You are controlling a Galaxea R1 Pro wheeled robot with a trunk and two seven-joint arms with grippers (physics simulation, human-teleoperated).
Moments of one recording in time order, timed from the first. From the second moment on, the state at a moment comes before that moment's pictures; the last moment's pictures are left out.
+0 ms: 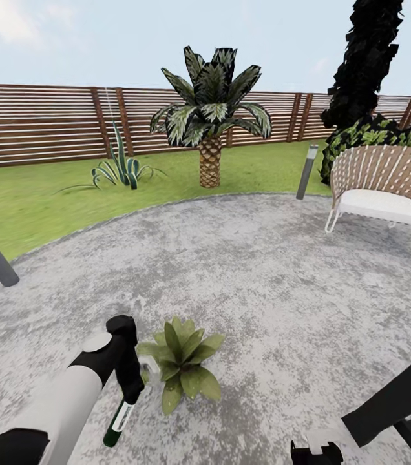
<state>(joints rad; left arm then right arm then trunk) -0.79 -0.02 -0.09 -0.65 -1.41 0.69 -1.56 -0.45 -0.04 0.04 -0.03 0.13 -0.36 -0.25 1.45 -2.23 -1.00</state>
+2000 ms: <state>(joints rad) -0.85 -0.05 -0.17 -0.66 -1.41 0.69 -1.56 -0.45 -0.04 0.04 -0.03 0.12 -0.36 -0.25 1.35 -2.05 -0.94</state>
